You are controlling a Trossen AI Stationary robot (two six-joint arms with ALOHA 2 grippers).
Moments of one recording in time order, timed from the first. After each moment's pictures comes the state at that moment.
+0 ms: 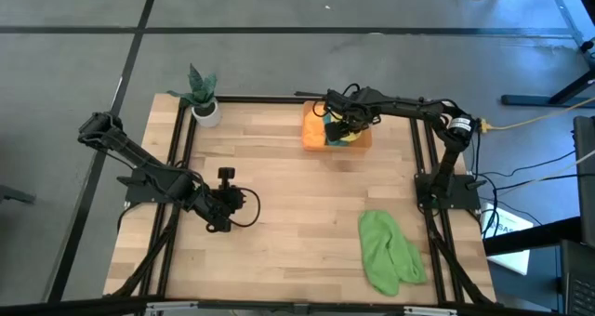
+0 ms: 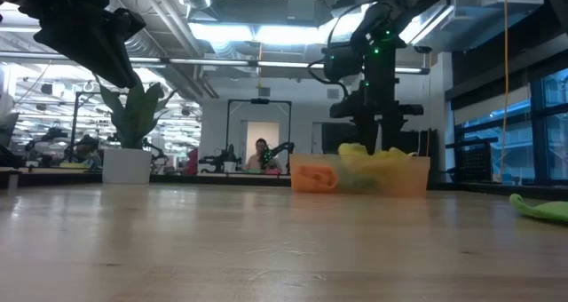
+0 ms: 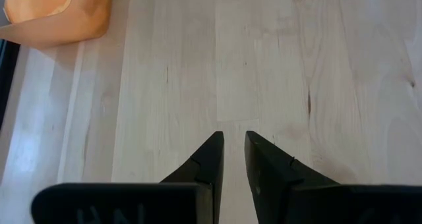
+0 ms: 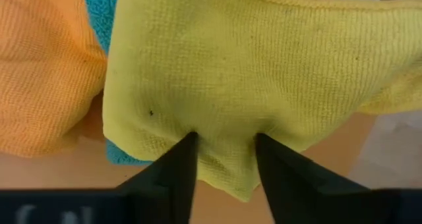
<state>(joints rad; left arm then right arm) -0.53 1.18 0.79 -0.70 -0.53 -0.33 -0.50 1.82 1.36 -0.99 0.20 0.70</state>
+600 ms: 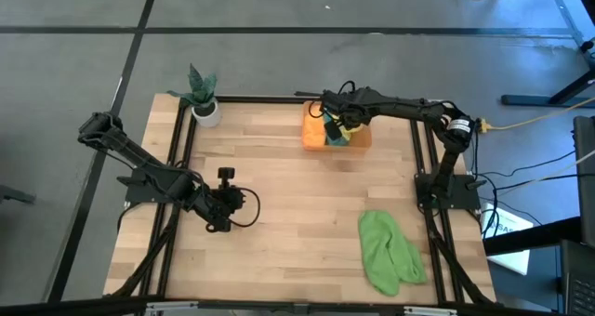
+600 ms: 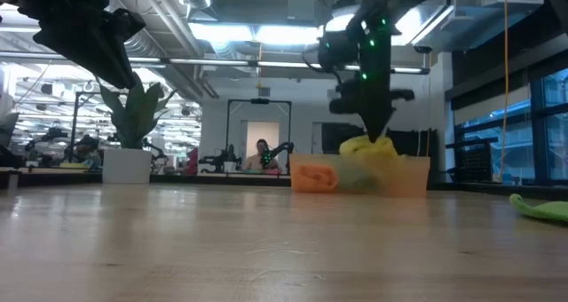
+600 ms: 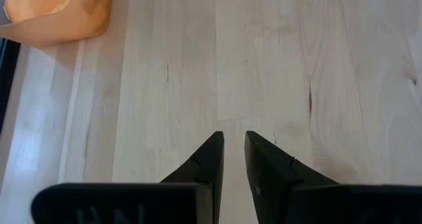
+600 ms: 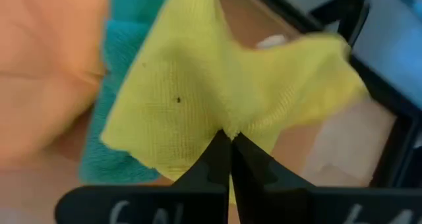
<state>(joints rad) -0.53 1.18 0.79 -0.71 -0.53 -0.33 -0.45 1.82 1.43 -1.04 0.42 0.57</state>
